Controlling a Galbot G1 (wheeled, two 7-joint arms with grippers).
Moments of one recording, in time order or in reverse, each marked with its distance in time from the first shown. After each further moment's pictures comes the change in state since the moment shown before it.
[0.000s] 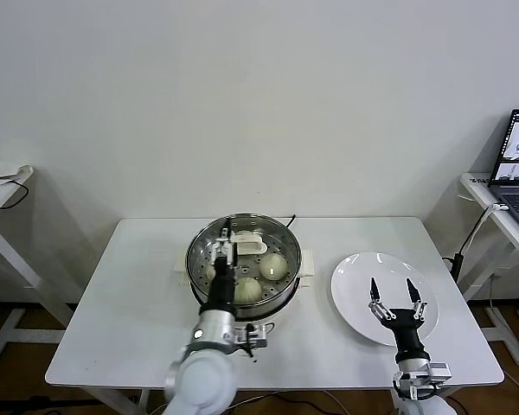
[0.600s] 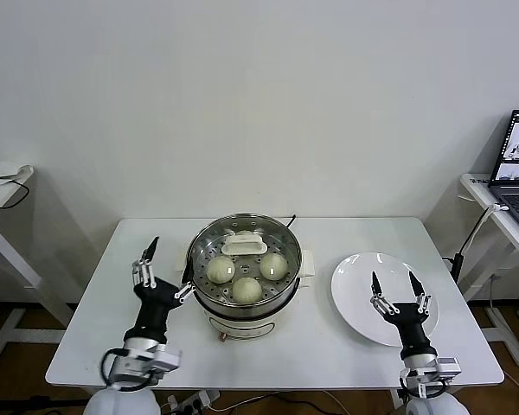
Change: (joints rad) left arm 0.325 -0.030 -0.424 -0.178 -0.777 -0.330 -0.179; right arm -0.043 -0.020 0.017 0.140 0.007 -0.103 -0.001
